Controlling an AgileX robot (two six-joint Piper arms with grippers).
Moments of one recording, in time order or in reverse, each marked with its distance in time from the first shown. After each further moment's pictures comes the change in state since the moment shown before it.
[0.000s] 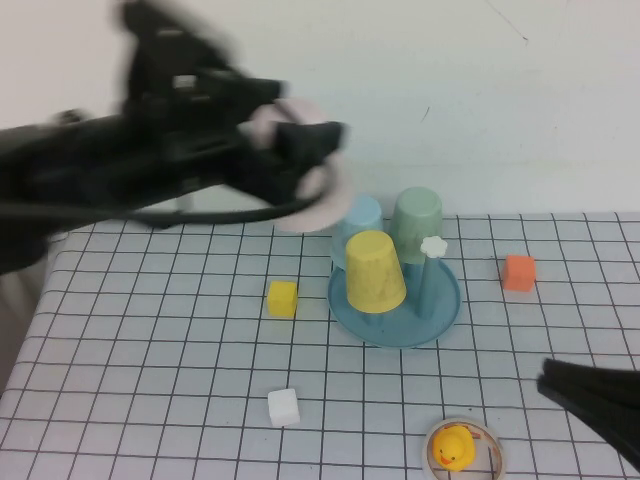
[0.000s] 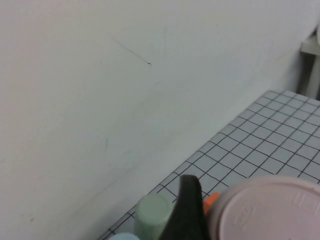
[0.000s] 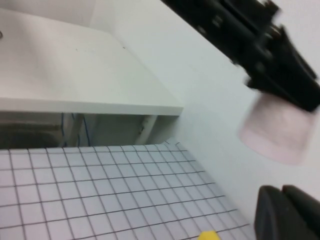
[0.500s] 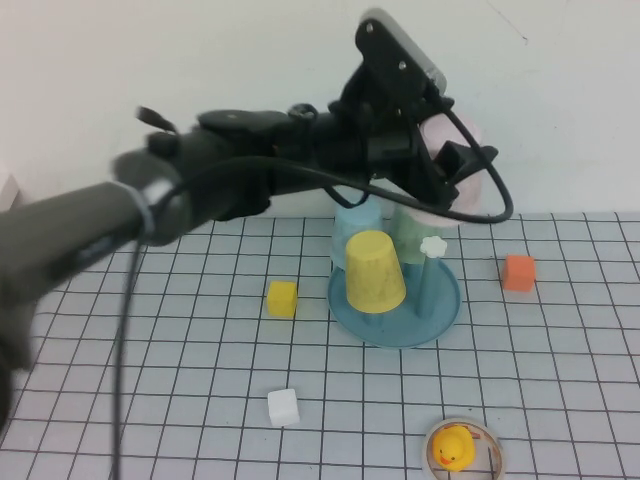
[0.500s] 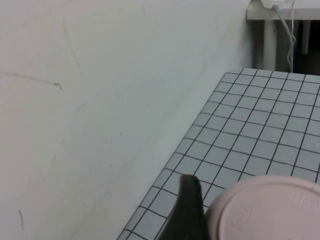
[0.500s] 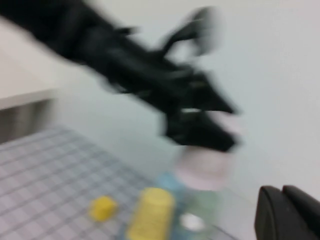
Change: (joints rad) right arm 0.000 -0.157 0.034 0.024 -0.407 0.125; left arm -0.193 0.523 -0.479 0.002 0.008 0.149
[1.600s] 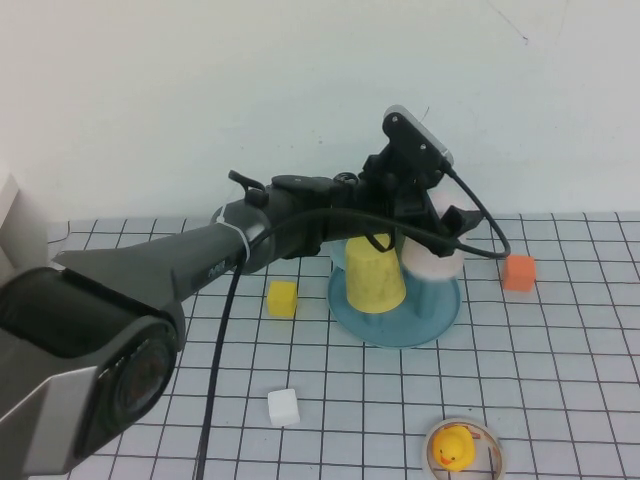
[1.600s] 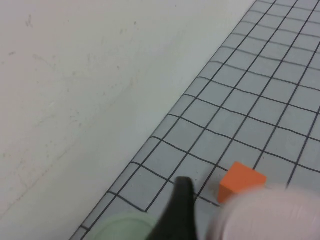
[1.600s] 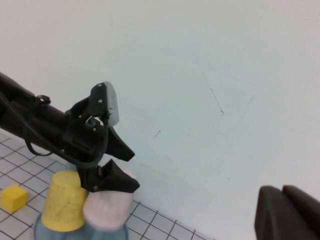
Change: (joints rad) right arm 0.000 -0.091 0.000 0.012 -0.278 -0.079; left arm -0.004 0.406 -0.285 -0.002 -0.080 -0.019
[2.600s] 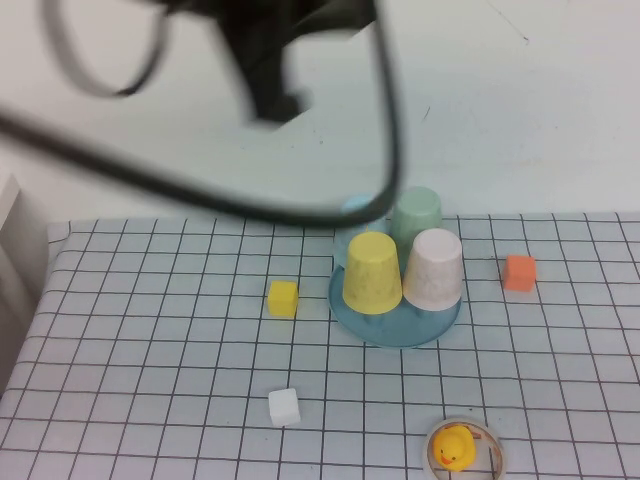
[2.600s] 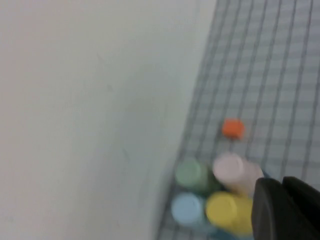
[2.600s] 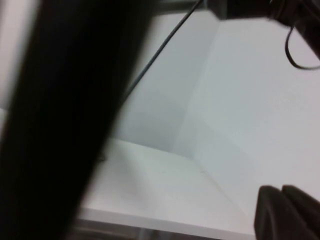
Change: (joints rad) right arm 0.000 0.000 -0.002 -0.070 1.036 0.050; left arm 0.002 -0.871 -0.002 1.276 0.574 -0.873
